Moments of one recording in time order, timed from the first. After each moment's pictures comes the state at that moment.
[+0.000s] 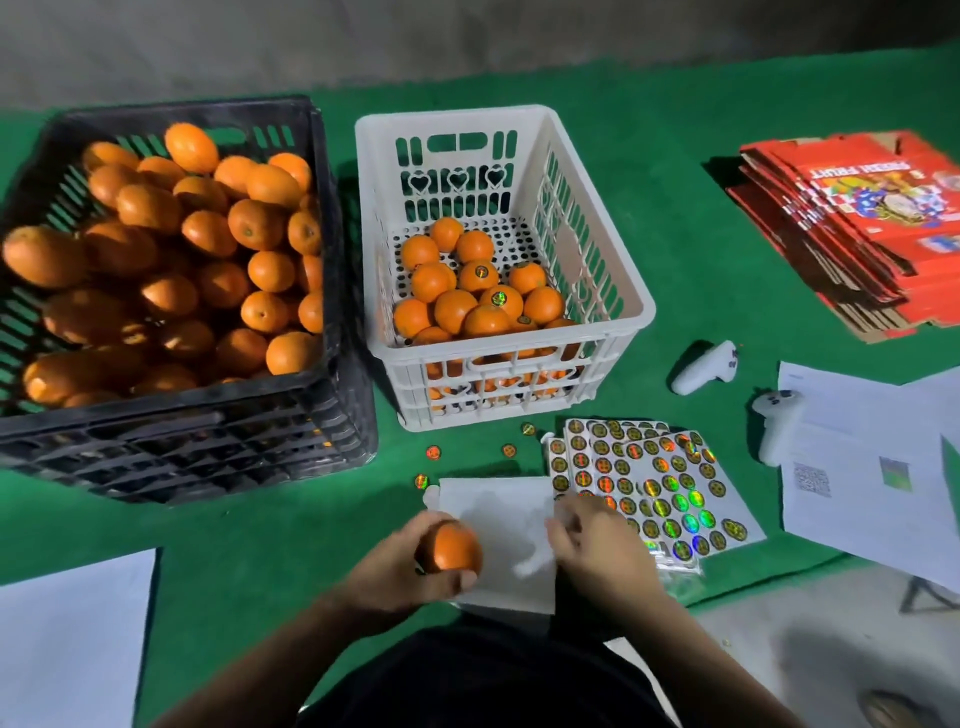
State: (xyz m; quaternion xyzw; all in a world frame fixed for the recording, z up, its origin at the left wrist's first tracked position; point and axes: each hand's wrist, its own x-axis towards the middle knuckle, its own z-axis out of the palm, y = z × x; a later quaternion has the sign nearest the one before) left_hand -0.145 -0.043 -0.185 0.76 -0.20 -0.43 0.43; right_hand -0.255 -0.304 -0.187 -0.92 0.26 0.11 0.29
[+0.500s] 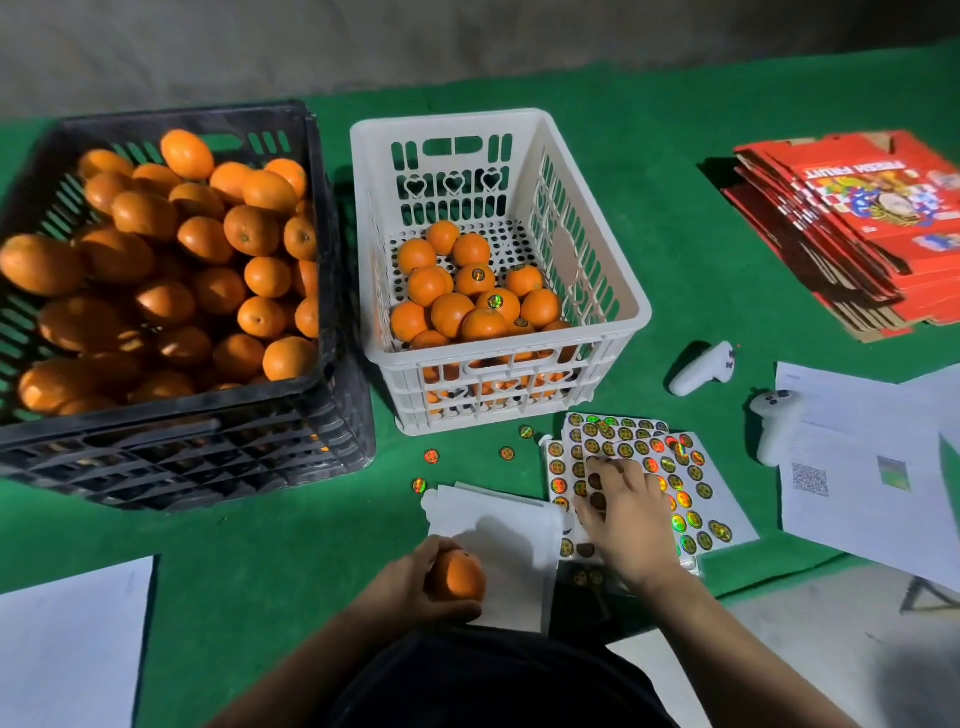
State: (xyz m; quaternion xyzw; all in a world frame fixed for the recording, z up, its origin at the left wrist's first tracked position) left_hand -0.153 -0.046 -0.221 0.80 -0.25 -0.44 0.33; right_hand -0.248 -0.348 -0.202 -0.96 0.27 0.02 0.13
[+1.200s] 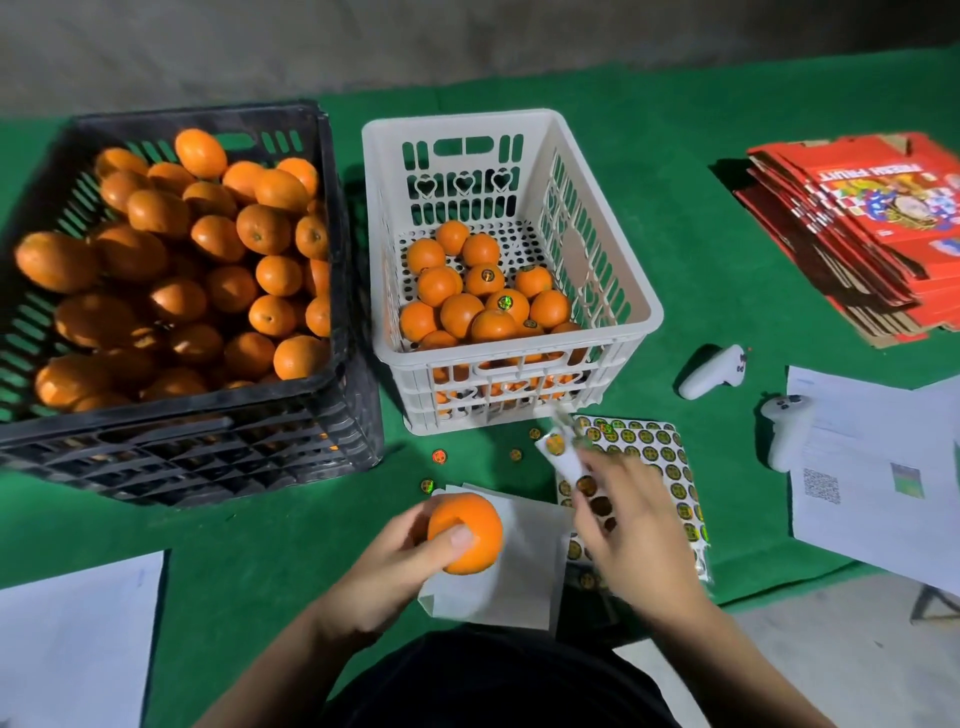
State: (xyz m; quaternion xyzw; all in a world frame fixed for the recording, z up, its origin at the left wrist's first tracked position) left_hand -0.151 -0.053 -0.132 0.59 -0.07 -0.45 0.67; right_hand -0.253 -0.314 -0.143 -0.95 0.09 -0.20 0.23
